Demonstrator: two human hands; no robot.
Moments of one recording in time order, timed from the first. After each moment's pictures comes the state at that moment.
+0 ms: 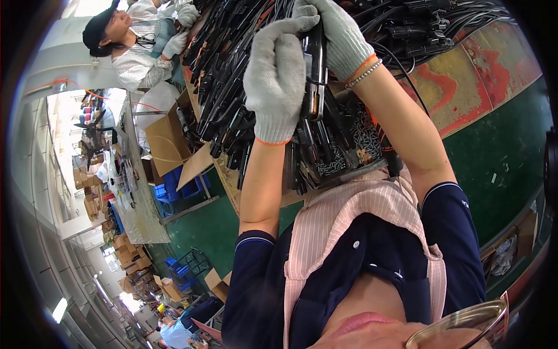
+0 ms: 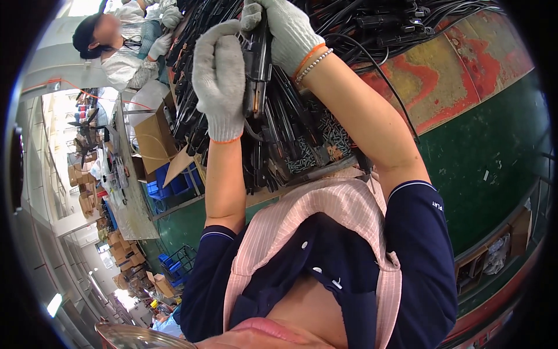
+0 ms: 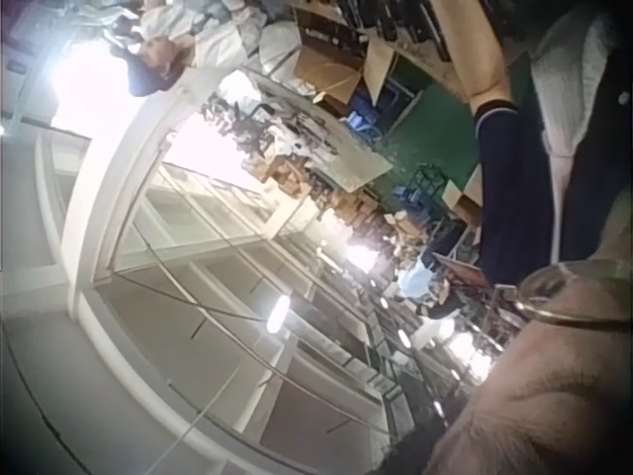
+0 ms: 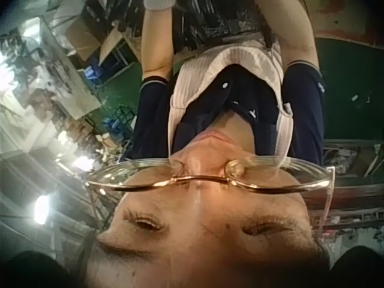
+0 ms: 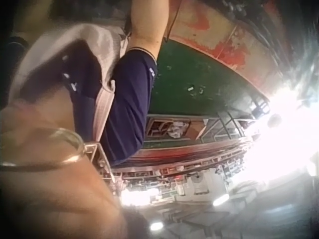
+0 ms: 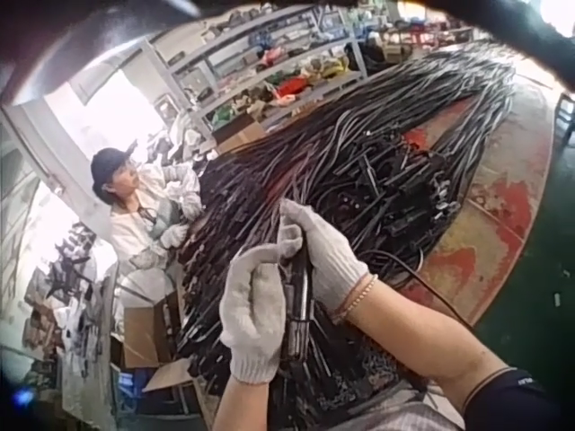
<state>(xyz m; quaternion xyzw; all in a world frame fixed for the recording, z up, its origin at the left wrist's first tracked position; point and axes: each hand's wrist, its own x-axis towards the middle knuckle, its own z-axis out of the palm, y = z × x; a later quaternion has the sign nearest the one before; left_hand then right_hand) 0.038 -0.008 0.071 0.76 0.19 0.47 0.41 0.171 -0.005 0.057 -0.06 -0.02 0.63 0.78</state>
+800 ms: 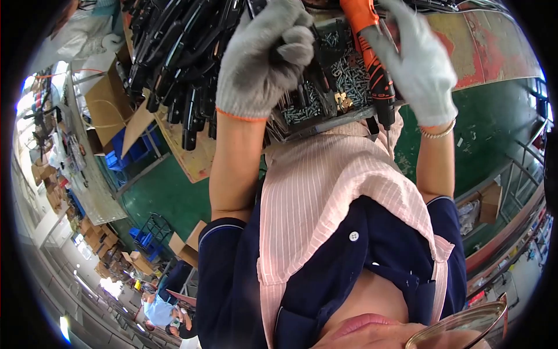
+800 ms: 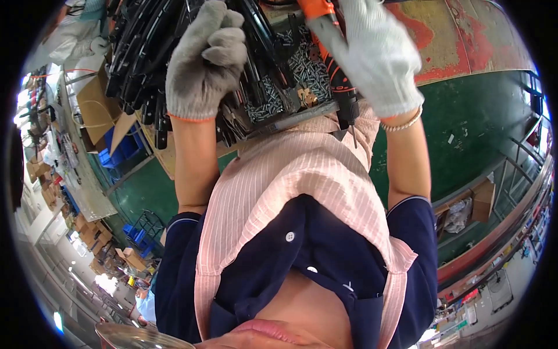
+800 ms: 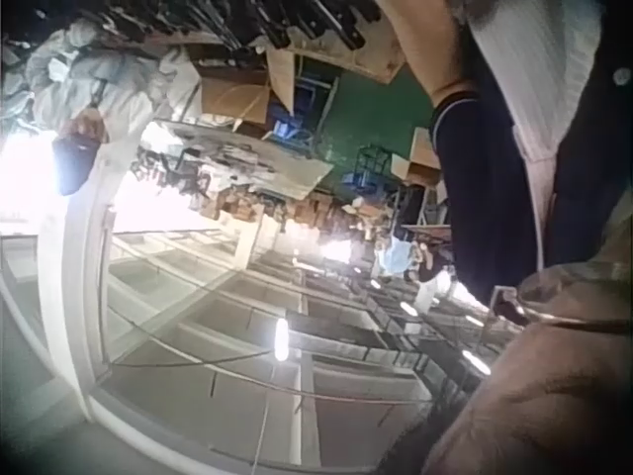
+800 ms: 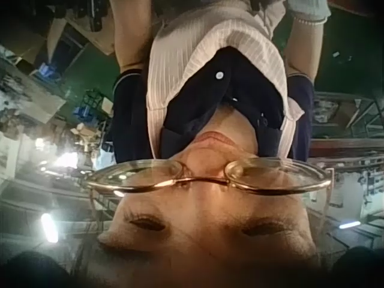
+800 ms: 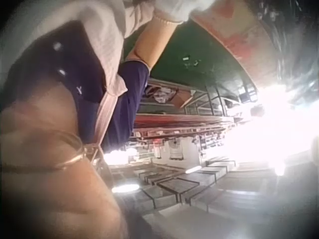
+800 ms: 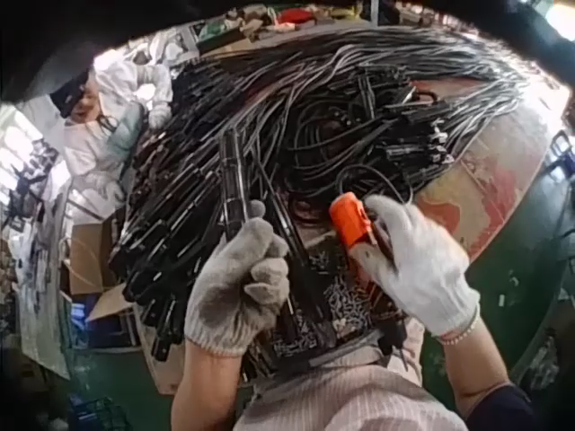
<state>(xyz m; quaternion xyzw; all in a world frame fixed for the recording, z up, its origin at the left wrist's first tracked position) -0.015 -0.026 0.006 0.05 0.15 0.24 0.96 0.164 -0.159 0.027 -0.80 -0.55 0.02 0.22</state>
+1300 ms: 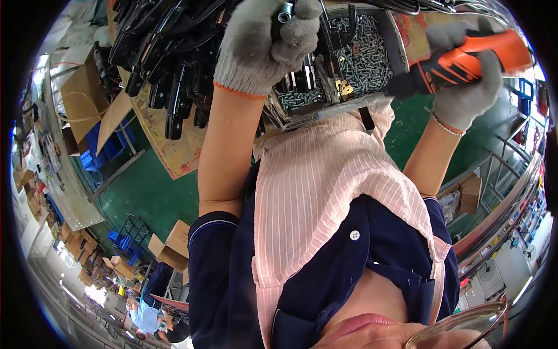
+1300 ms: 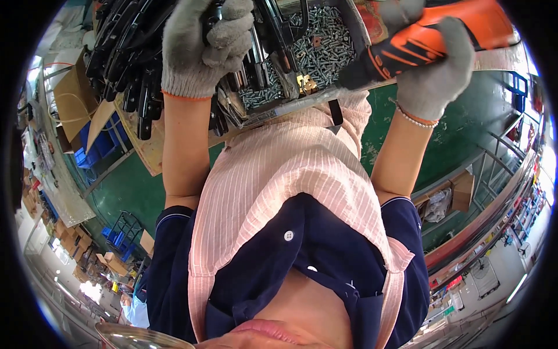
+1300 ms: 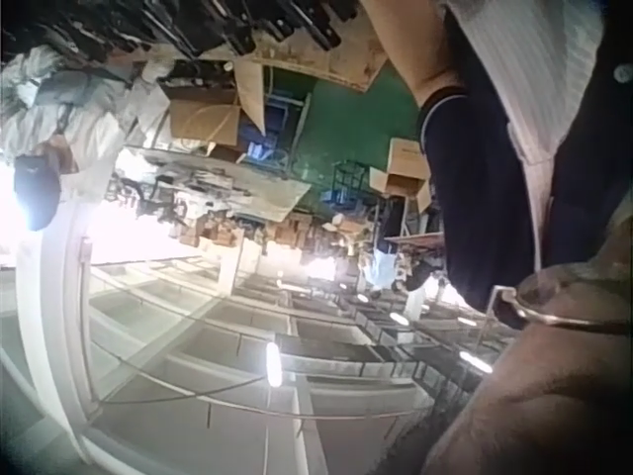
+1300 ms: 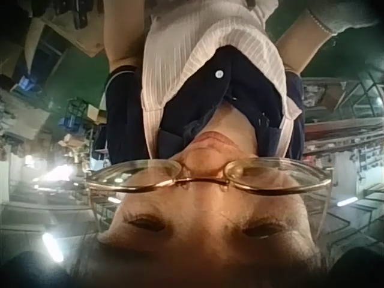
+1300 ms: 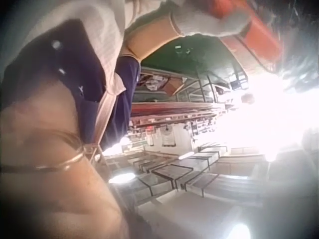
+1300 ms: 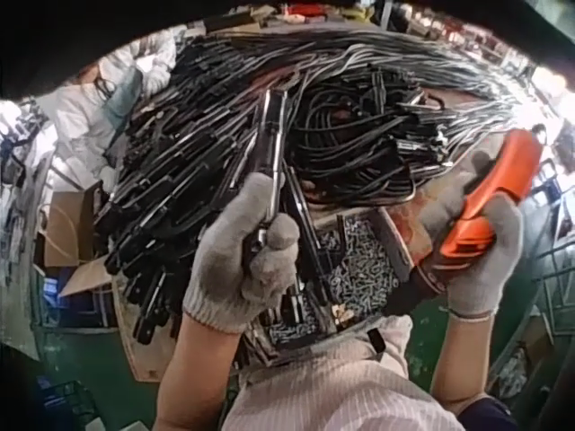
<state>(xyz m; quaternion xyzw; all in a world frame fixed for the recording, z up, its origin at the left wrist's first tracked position) -0.016 -0.023 -0.001 0.20 0.18 0.23 0.94 0.184 -0.188 0.013 -0.43 -0.28 0.25 0.82</state>
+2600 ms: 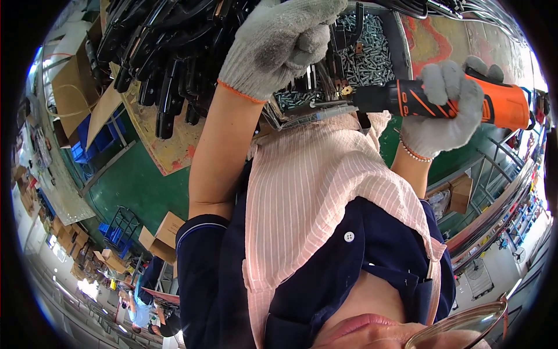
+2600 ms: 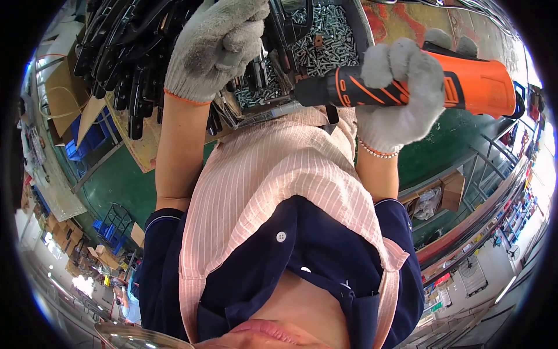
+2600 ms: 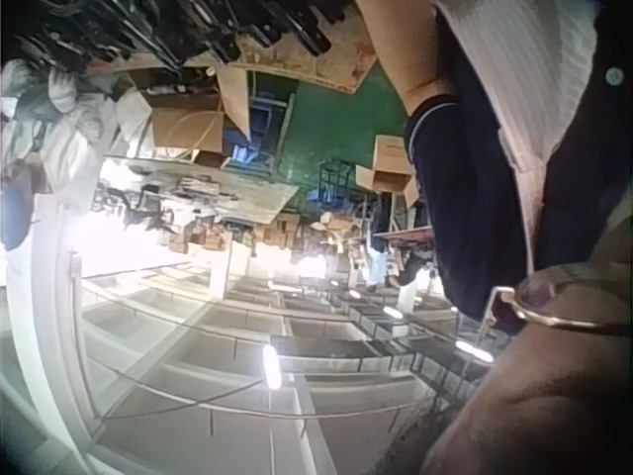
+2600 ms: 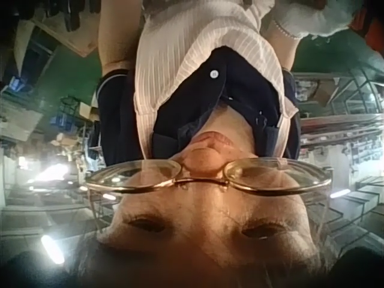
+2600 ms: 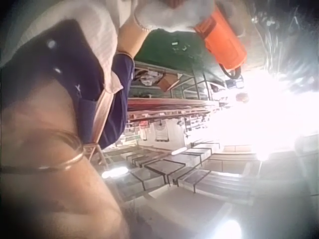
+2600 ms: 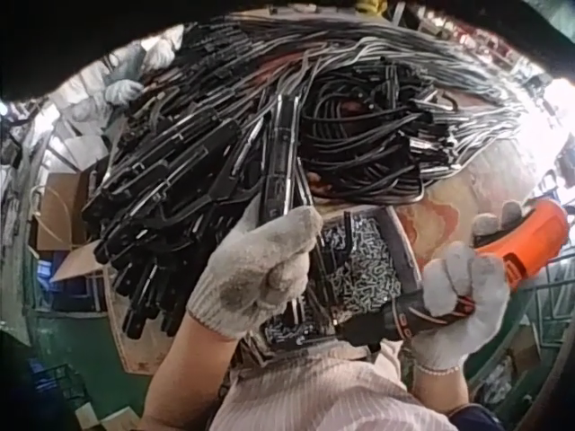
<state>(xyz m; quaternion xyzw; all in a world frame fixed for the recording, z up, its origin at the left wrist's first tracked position) -0.016 -0.028 0.000 0.29 0.27 0.18 0.90 0.121 -0.184 0.010 -0.27 -0.23 0.25 0.90</state>
